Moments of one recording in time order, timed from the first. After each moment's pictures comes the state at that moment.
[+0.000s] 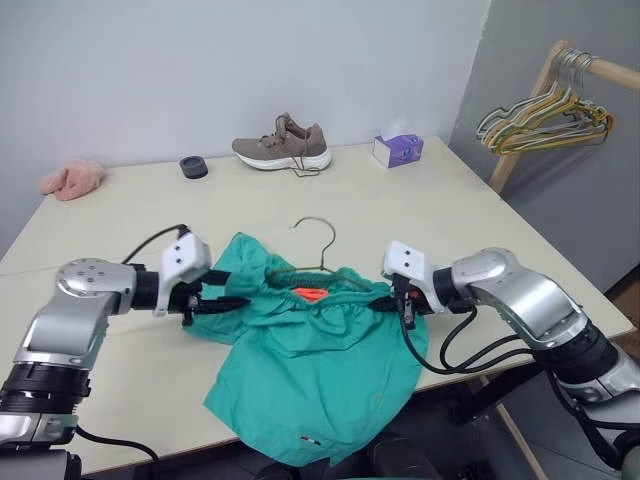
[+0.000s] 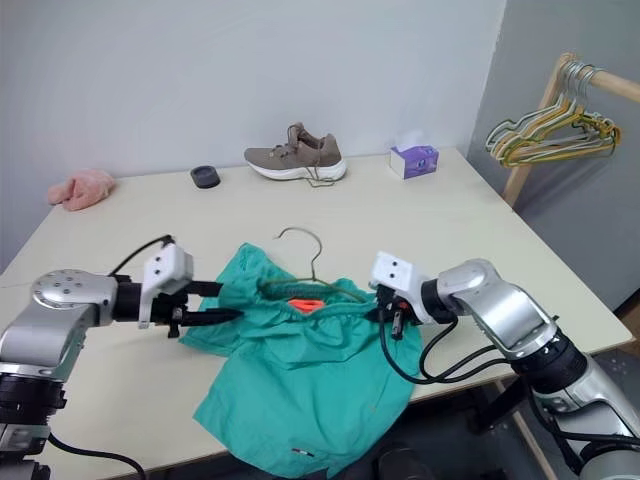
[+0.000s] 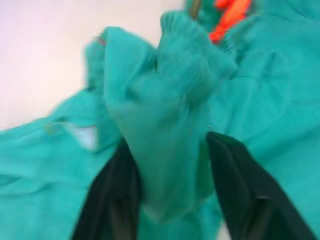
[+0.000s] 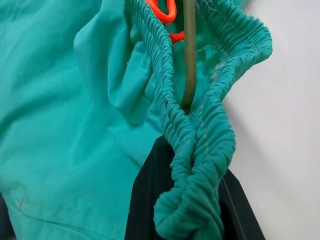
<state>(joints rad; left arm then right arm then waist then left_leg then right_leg) -0.33 0.92 0.08 0.17 -0.30 0.27 -1.26 -0.60 -0.69 0.41 -0.26 0.30 0.90 0.95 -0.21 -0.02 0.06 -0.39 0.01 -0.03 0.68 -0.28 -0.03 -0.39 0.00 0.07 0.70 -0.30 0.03</state>
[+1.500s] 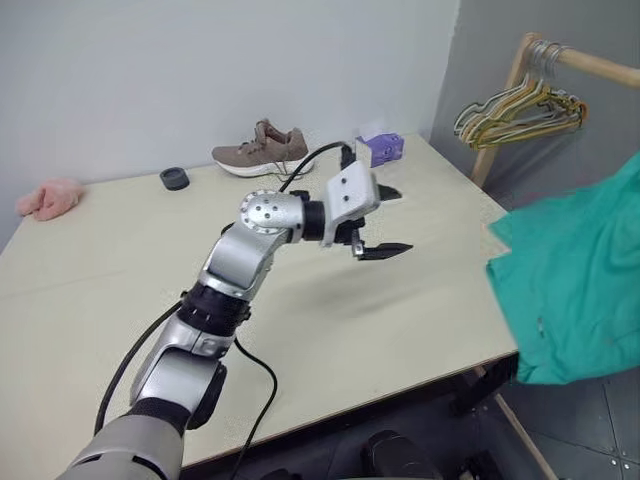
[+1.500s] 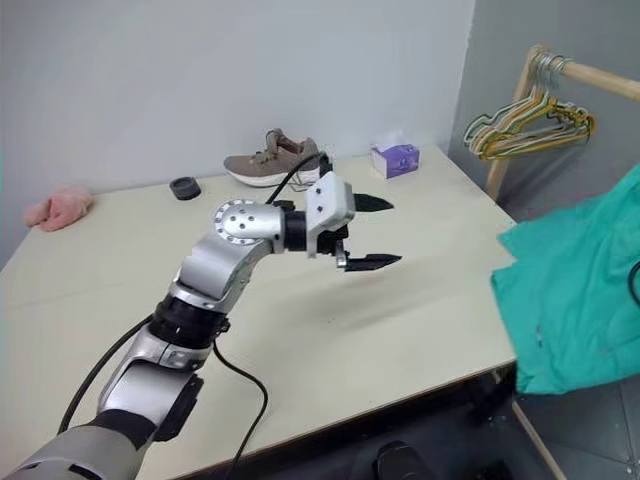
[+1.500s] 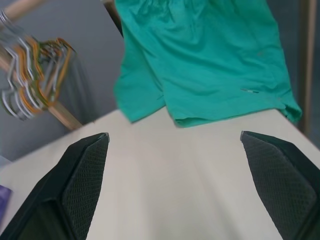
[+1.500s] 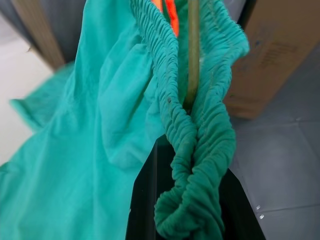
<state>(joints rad) -0.88 0.33 -0.30 0.10 -0.17 0.28 -0.98 -0.52 -1.06 -0.62 0.22 0.24 1.21 0.32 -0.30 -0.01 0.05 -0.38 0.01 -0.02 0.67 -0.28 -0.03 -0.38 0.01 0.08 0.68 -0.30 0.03</state>
